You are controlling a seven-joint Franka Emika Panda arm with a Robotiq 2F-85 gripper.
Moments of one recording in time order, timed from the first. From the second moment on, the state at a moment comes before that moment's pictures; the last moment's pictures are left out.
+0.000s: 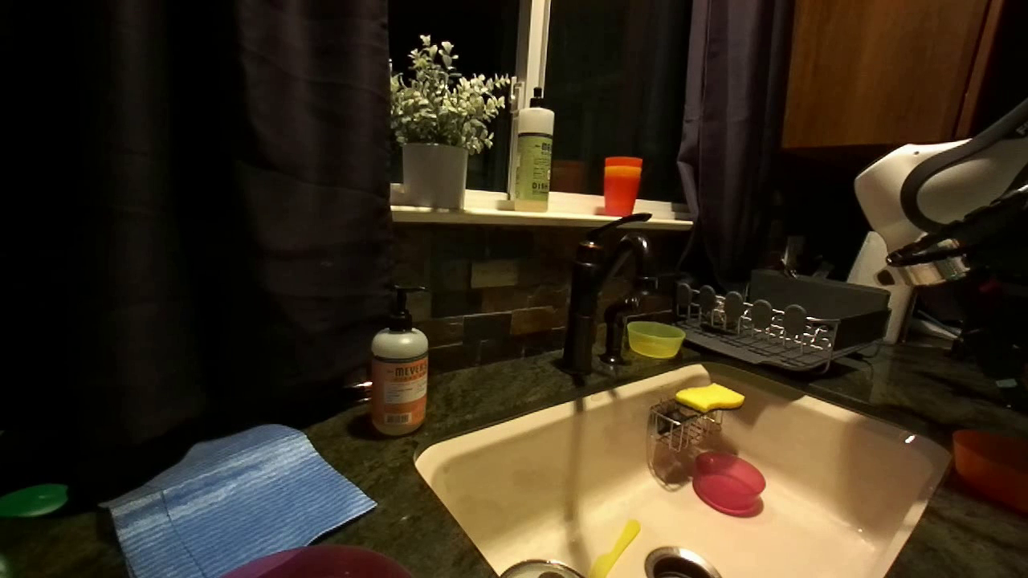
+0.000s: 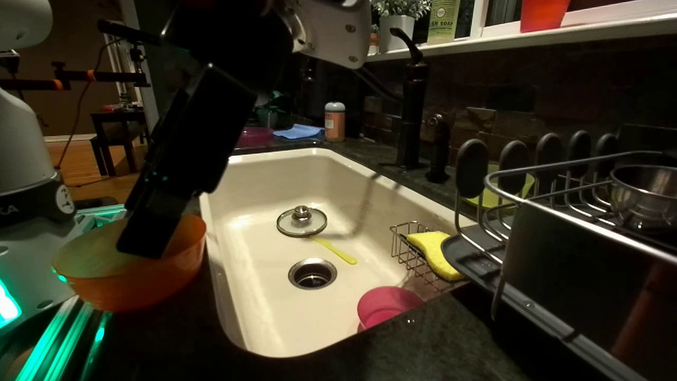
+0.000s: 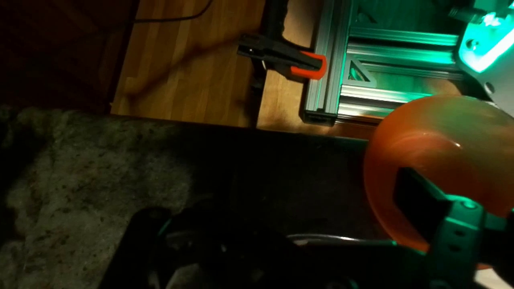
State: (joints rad) arm -0.24 -0.36 -0.31 -2.75 -0.62 1.94 -0.30
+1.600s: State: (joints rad) arm -0.28 -0.21 -0.30 -2.75 -0.46 2.02 -0.09
